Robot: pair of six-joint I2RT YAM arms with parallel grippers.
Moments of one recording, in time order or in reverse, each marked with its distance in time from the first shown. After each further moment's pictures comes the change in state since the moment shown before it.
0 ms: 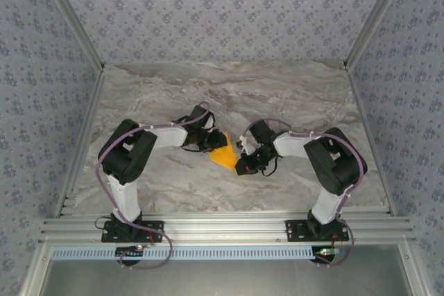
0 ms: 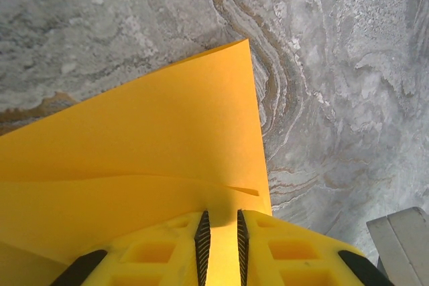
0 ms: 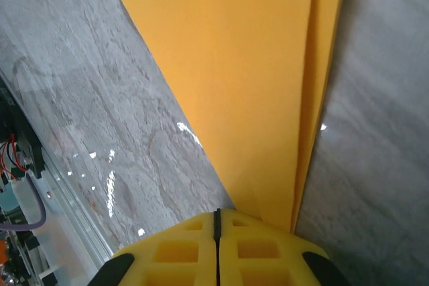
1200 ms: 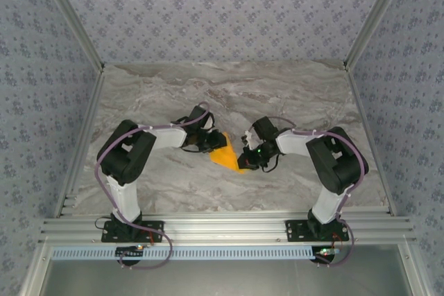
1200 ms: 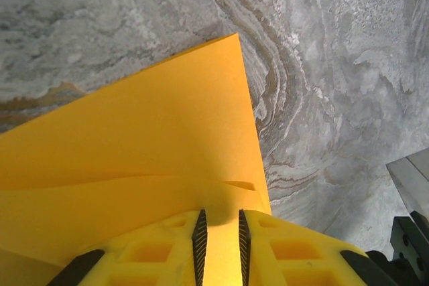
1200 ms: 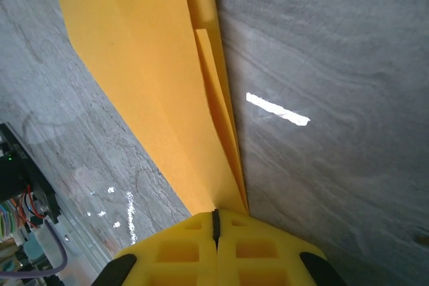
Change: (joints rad) left arm 0.000 -0.023 -0.026 0.014 0.000 0.000; right arm -0.051 0.007 0.005 0.047 0.044 0.147
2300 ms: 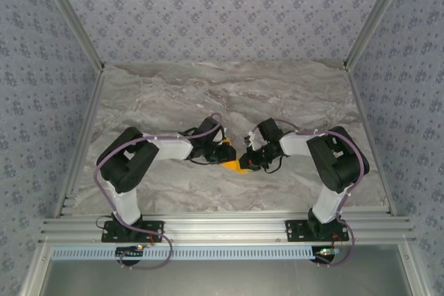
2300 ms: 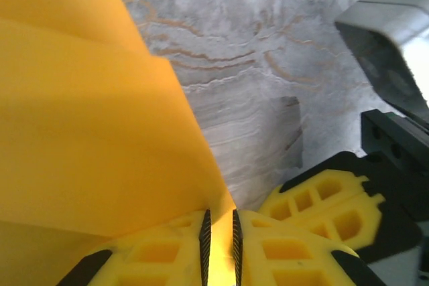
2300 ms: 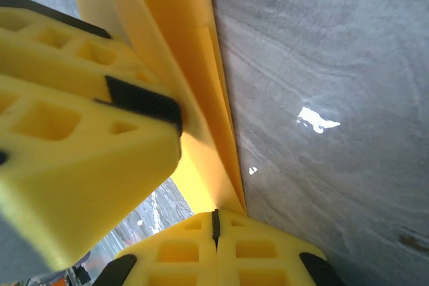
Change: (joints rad) left arm -0.151 -0.039 -0.076 0.084 0.022 0.000; right arm -0.042 0.010 -0.044 0.069 -0.087 0.003
